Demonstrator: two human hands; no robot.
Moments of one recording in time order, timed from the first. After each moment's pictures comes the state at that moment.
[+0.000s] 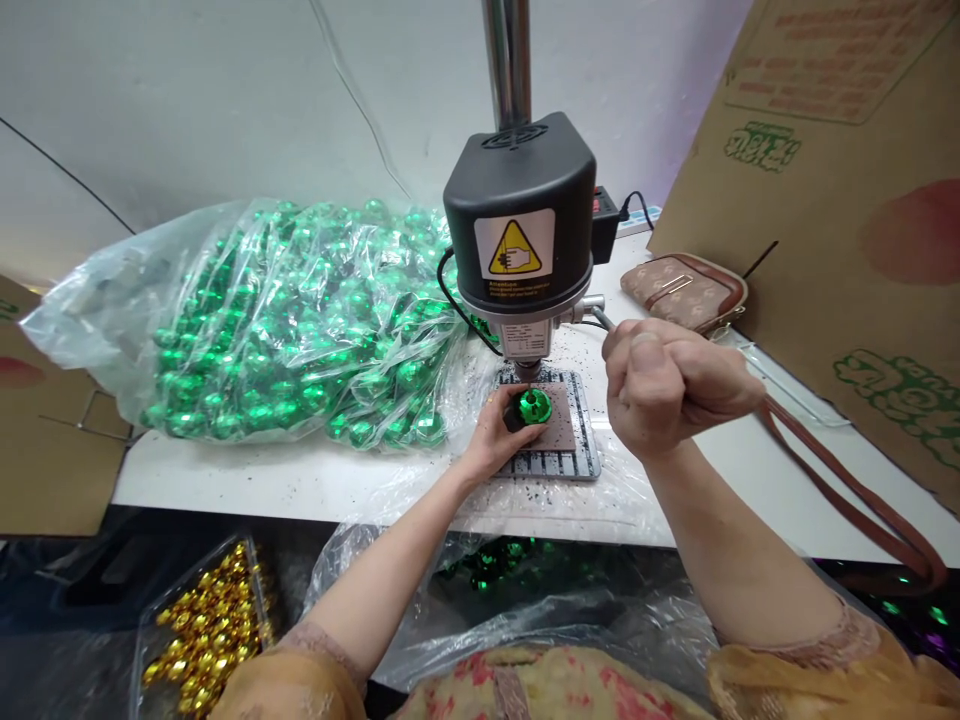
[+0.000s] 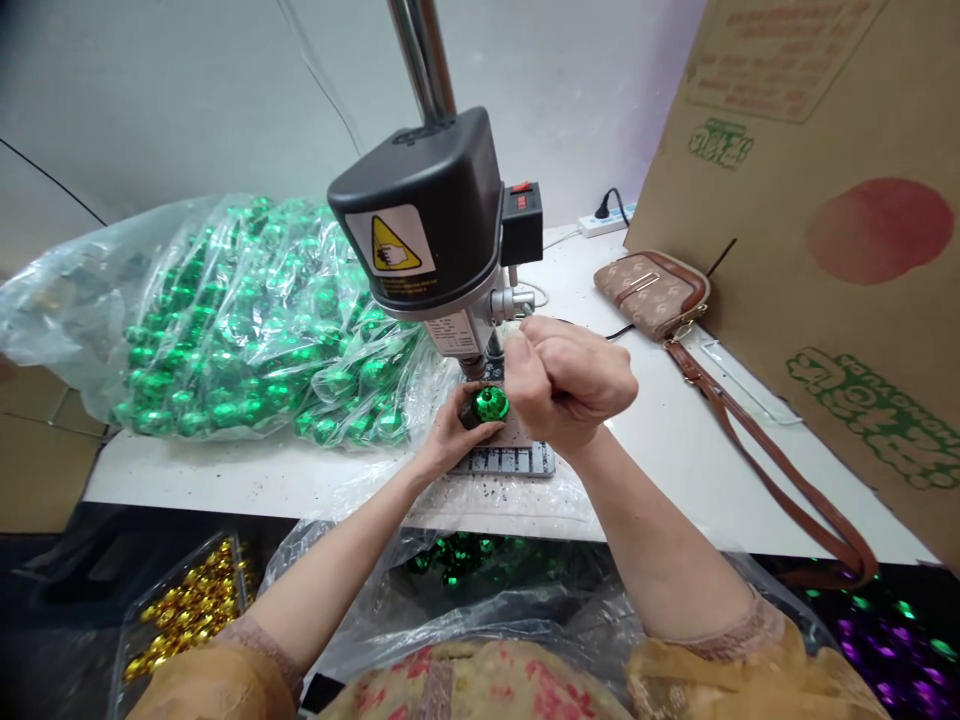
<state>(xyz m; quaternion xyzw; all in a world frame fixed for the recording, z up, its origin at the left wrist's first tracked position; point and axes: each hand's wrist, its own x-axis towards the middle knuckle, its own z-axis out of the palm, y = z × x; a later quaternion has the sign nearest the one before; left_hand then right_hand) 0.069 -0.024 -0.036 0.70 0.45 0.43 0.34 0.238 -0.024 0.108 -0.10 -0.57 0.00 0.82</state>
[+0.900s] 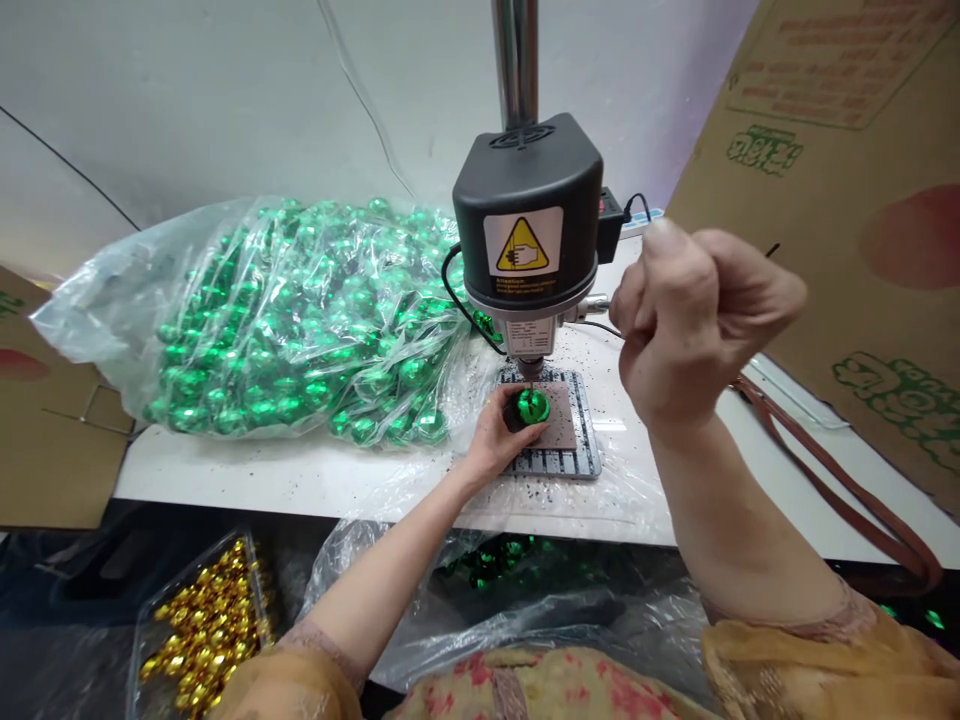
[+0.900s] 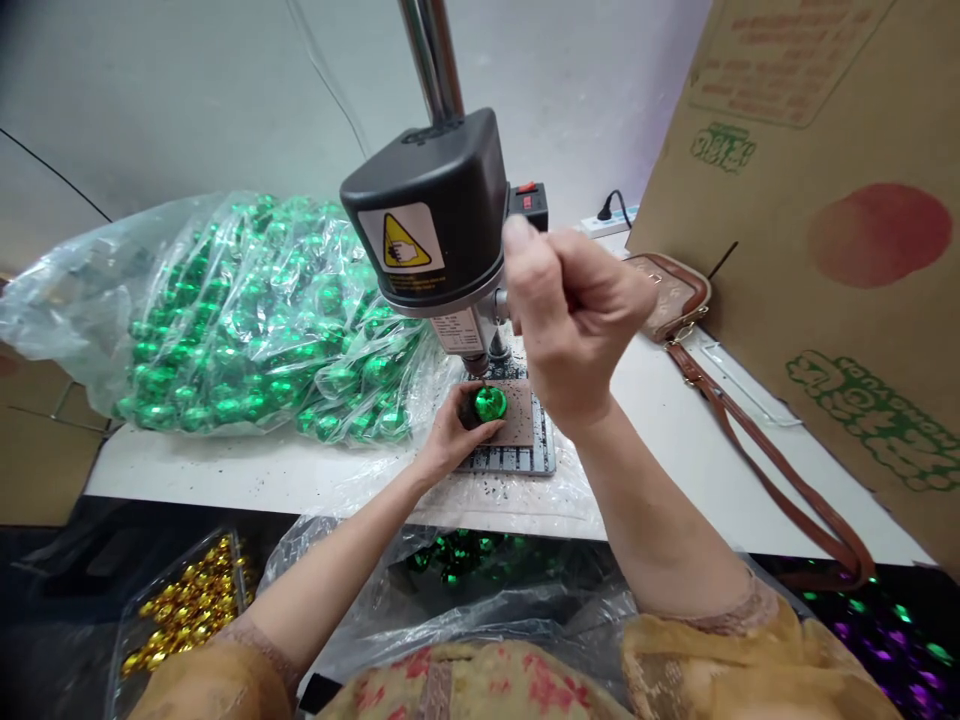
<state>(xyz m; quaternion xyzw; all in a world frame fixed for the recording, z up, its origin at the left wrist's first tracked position) 0.074 -0.035 -0.027 0.68 0.48 0.45 0.32 0.233 -0.029 0.150 -0.17 -0.53 0.11 0.82</state>
